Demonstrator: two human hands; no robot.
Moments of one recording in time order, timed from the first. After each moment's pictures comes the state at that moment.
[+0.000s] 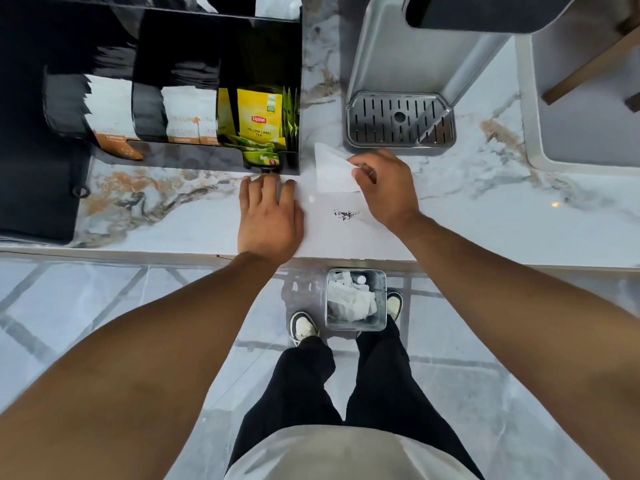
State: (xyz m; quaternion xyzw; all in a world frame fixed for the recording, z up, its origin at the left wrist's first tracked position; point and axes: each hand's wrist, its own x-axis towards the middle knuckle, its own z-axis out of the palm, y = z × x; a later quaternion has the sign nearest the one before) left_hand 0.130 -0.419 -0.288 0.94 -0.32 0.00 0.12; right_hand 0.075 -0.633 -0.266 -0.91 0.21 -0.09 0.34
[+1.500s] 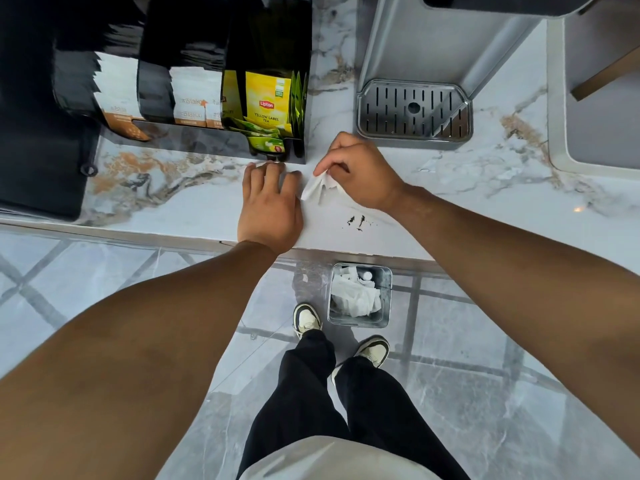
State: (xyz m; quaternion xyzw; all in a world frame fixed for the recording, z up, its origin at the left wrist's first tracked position) left_hand 0.128 -0.419 -0.292 0.94 -0.32 0.02 0.14; right_hand 0.106 -0.617 -0.256 -0.91 0.02 0.04 0.40
